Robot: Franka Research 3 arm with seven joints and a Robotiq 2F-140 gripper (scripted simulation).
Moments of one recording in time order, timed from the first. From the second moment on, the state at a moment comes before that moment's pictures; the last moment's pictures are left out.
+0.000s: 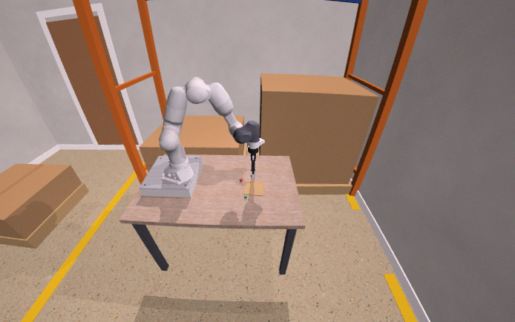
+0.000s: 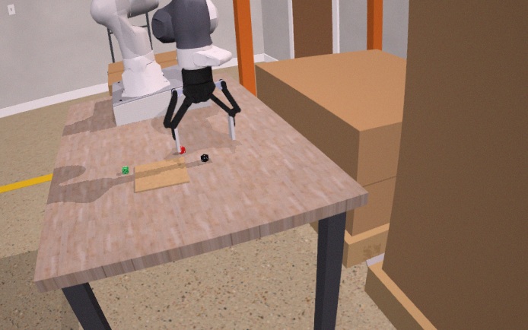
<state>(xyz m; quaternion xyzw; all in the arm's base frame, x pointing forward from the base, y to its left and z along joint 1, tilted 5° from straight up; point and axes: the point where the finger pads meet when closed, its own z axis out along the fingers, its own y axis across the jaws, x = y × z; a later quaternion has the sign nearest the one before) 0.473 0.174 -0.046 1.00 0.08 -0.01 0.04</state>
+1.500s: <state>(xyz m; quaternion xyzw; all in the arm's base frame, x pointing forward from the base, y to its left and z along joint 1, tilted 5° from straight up) 0.477 0.182 0.001 1.00 0.07 0.00 0.04</state>
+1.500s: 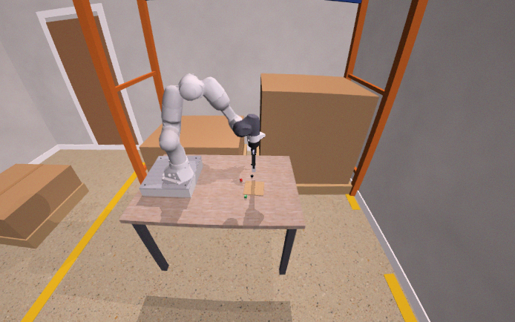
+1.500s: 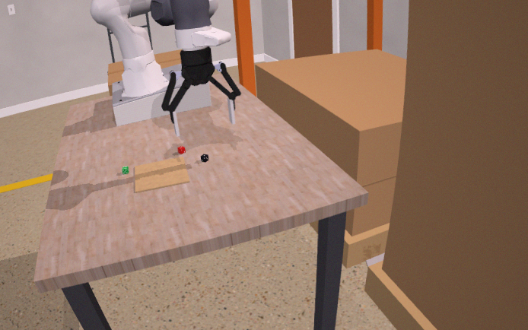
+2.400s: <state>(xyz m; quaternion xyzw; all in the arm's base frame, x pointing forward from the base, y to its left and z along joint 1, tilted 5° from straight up) 0.473 0.183 0.053 1.00 0.08 -0.01 0.04</state>
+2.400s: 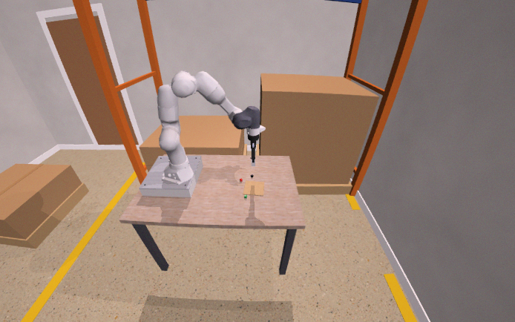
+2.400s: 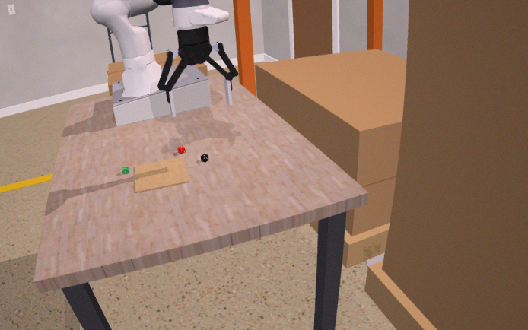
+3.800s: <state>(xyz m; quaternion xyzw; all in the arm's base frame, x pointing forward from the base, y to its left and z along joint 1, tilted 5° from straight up) 0.471 0.181 0.050 0.99 0.15 -0.01 0.04</state>
